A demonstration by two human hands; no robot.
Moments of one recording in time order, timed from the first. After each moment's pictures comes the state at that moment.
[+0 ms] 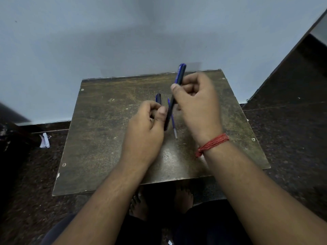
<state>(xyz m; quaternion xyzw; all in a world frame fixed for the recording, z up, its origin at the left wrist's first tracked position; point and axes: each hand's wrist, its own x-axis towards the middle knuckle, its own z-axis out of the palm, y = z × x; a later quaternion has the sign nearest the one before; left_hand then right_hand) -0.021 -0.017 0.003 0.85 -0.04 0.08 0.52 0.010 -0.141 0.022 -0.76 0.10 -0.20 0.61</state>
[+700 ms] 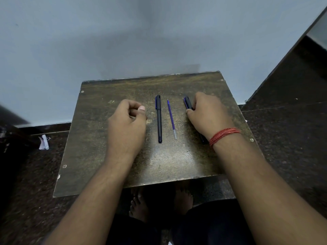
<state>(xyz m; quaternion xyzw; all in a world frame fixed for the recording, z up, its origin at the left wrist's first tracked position) -0.008 0.007 0.005 0.84 0.07 0.09 0.52 0.018 -0.182 0.009 -0.98 0.10 -0.02 0.17</state>
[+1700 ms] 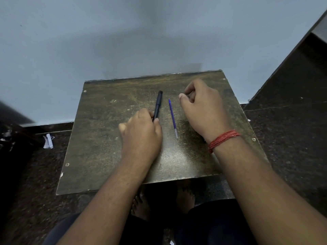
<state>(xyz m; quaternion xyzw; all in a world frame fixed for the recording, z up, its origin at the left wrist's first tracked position) -0.011 -0.016 -0.016 0.96 0.02 0.08 0.28 0.014 -0.168 0.016 -0.93 0.05 -0.15 0.32</state>
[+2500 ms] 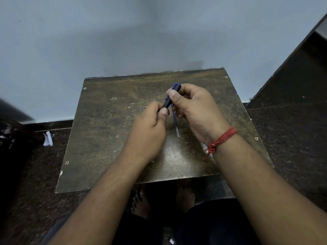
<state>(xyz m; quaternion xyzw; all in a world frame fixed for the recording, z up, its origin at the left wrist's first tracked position) -0.017 -0.012 0.004 0.87 -0.08 0.01 0.48 0.011 -0.150 0.013 -0.70 0.04 0.01 0.72</state>
